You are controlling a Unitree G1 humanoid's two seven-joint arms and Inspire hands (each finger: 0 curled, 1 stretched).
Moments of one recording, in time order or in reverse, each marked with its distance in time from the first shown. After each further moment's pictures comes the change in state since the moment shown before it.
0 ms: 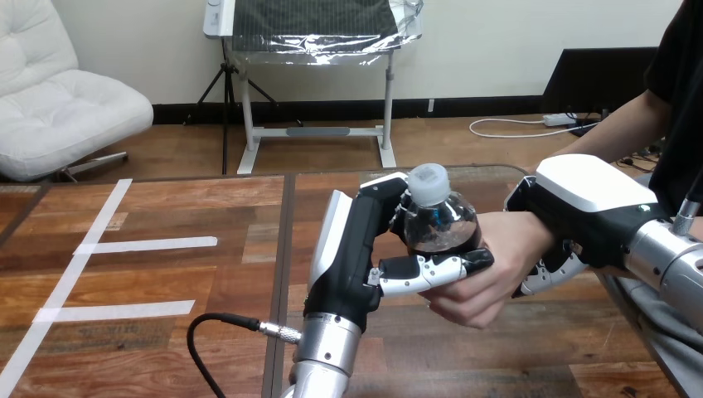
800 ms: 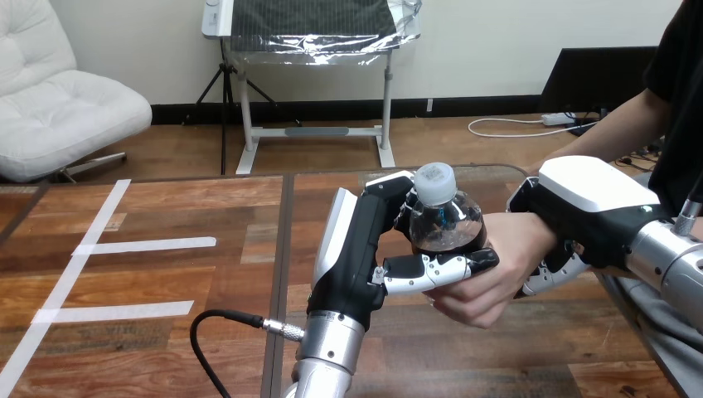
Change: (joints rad) left arm -0.011 0.001 -0.006 0.000 -0.001 0.002 0.000; right arm 0.000 0.000 -0.001 -0.001 0.001 0.016 0.008
